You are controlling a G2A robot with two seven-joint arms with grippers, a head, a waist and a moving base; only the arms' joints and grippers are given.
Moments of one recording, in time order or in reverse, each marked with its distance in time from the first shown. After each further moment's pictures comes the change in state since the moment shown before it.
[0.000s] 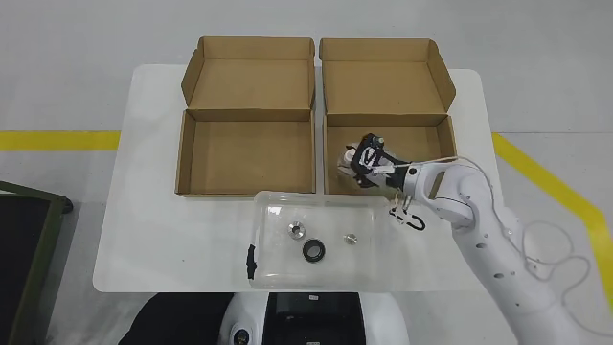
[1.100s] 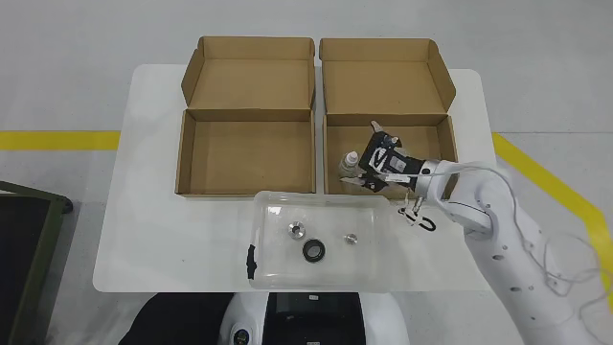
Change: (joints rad) left arm 0.000 0.000 0.000 0.000 0.000 0.000 0.000; right arm -0.086 0.031 0.101 -0.207 -0.016 -0.010 0.034
